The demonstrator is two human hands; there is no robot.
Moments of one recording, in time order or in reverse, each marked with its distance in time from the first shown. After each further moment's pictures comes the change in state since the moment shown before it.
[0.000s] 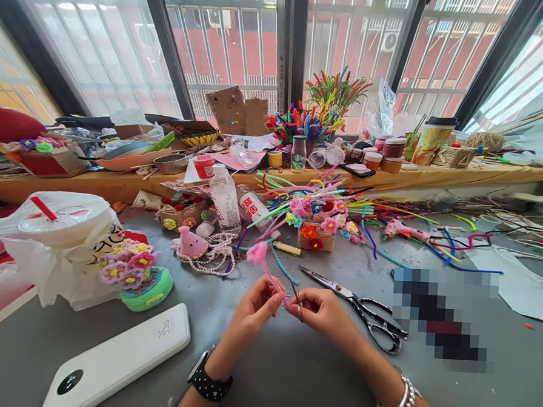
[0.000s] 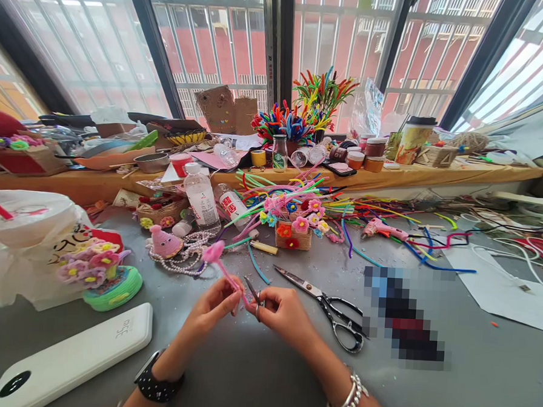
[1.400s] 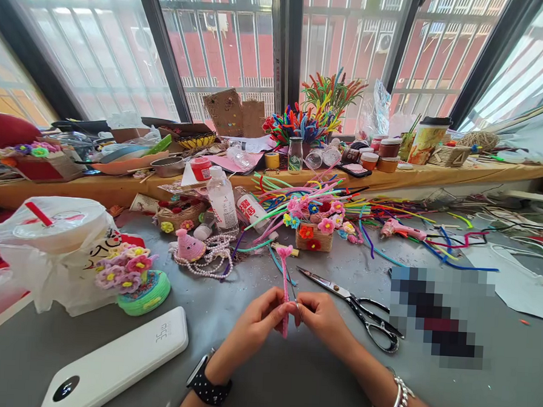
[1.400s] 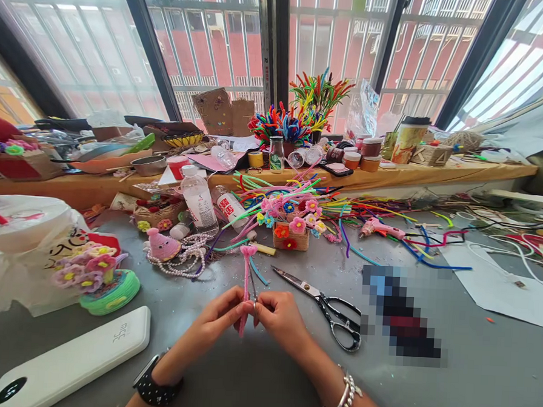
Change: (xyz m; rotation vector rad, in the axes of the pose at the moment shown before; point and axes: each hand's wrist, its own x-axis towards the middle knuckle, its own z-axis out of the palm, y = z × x) left_hand -0.004 0.004 0.006 0.012 -0.239 -0.082; right_hand 0.000 0.006 0.005 -0.062 0.060 -0.062
